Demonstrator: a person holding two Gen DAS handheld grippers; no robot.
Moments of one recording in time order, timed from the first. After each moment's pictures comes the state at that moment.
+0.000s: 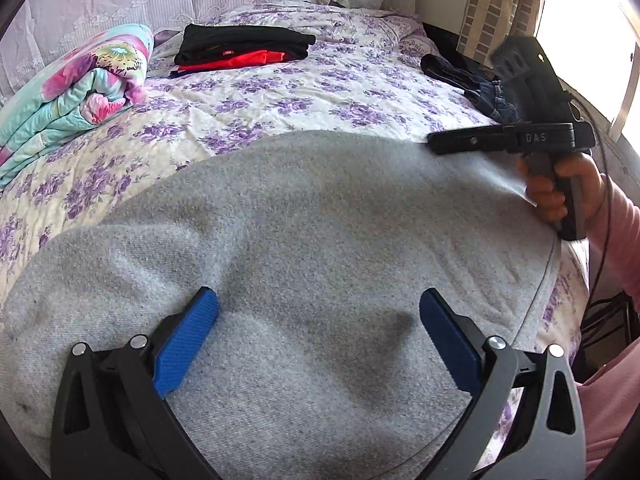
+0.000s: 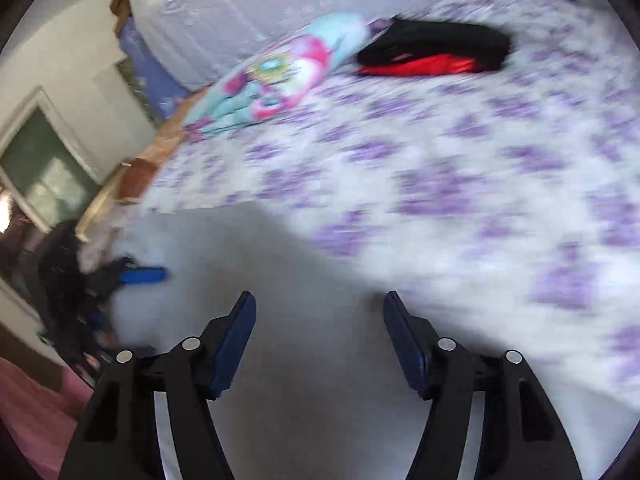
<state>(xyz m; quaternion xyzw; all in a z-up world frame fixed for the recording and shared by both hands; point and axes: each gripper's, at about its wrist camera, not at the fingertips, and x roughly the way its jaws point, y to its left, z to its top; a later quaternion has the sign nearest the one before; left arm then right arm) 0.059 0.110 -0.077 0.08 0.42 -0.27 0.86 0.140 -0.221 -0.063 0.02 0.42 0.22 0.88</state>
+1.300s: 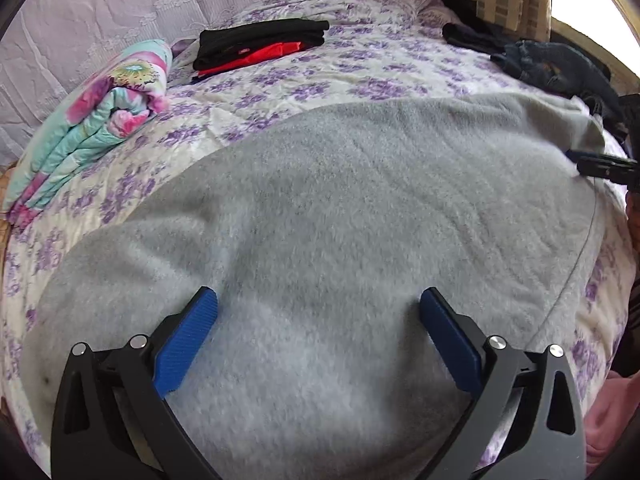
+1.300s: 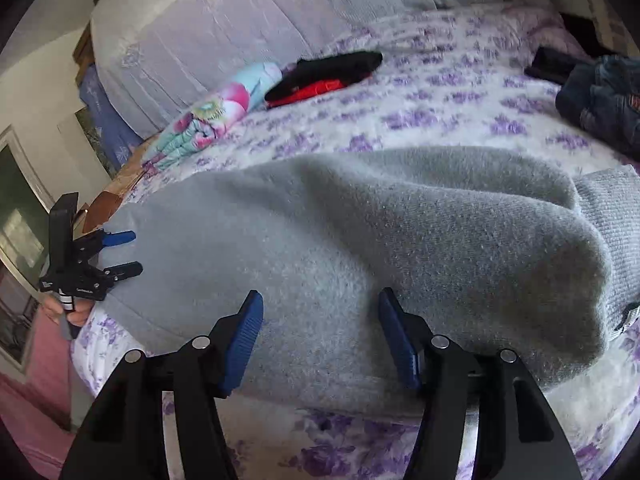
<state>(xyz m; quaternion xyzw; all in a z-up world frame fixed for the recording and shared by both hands) 0.041 0.091 -0.082 0.17 0.43 -0.19 0.87 0.001 -0.291 -0.101 0.09 0.36 0.18 0.91</state>
